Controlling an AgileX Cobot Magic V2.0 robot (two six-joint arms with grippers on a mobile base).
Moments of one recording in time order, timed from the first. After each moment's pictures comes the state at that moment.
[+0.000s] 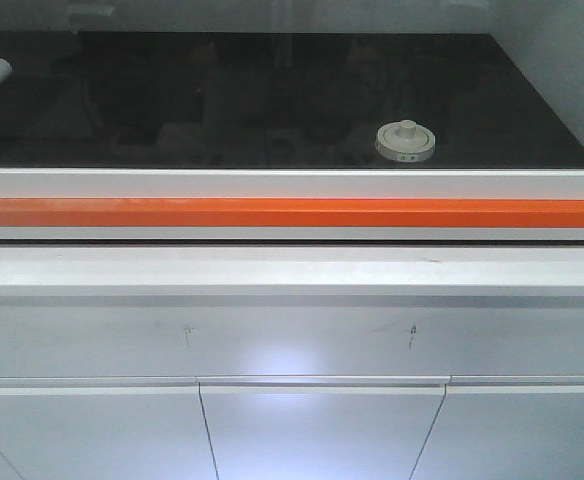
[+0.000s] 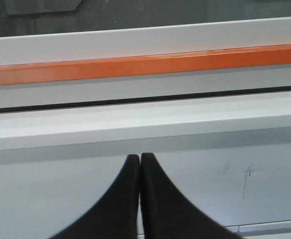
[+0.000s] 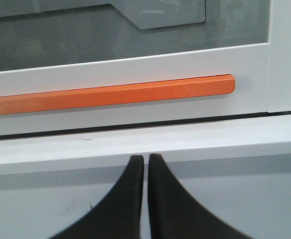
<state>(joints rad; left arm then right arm) -0.02 -0.01 0.03 0.01 0.15 0.04 0.02 -0.01 0.03 -0.11 0.09 0.18</state>
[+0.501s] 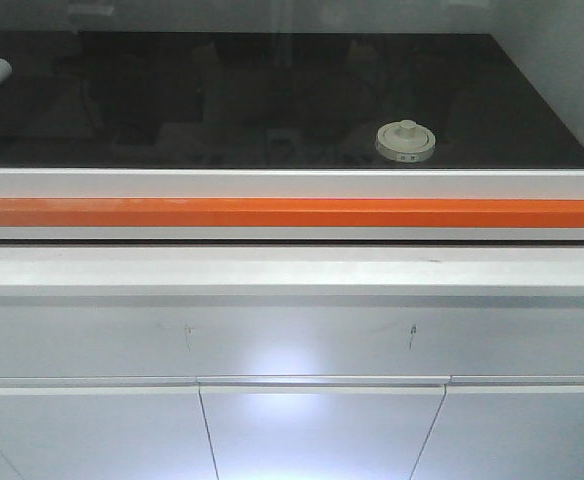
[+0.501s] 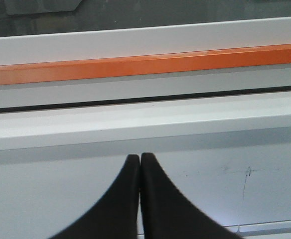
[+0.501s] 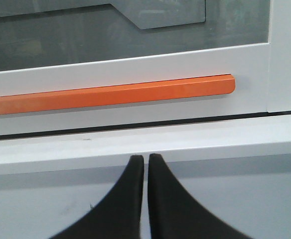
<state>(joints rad) -0.02 -0.01 0.03 0.01 0.15 0.04 0.02 -0.01 0.03 -0.11 0.09 0.18</state>
